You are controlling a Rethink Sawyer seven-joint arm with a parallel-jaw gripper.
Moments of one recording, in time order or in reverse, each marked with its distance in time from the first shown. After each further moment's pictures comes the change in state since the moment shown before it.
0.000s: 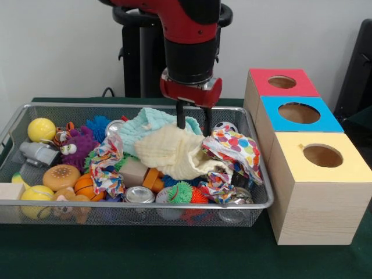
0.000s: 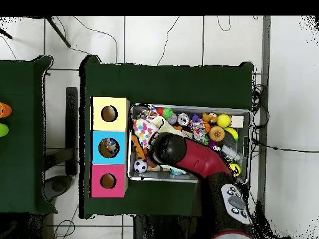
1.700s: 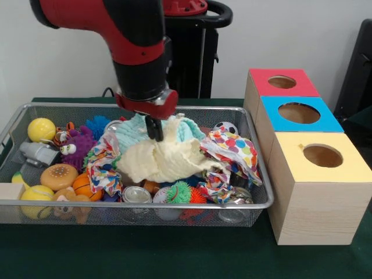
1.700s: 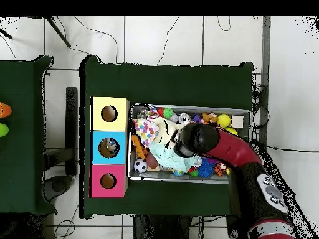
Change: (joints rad) arm -0.207 0.061 0.104 -0.145 -0.160 0.213 0.000
